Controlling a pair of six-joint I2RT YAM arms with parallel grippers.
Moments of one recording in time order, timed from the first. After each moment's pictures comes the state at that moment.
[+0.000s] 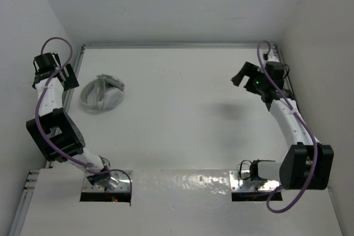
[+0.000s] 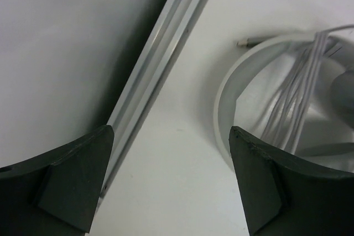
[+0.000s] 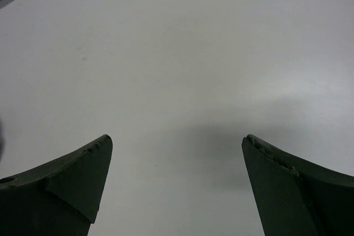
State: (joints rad) left arm 0.51 1.56 1.29 -0.53 -0.12 0.07; right arm 0.00 1.27 0.90 -0.20 -0.19 0.38
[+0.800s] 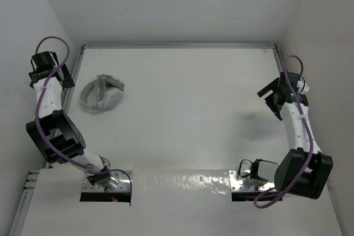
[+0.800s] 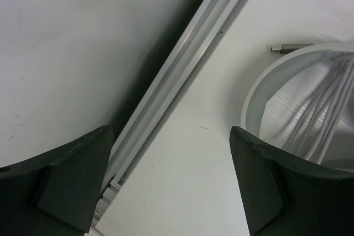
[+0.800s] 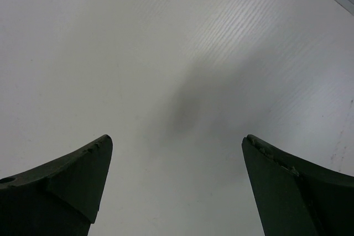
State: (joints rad) left arm 0.51 1.55 1.31 -0.58 -0.24 0.06; right arm -0.25 1.22 0.89 -0.62 0.20 0.68
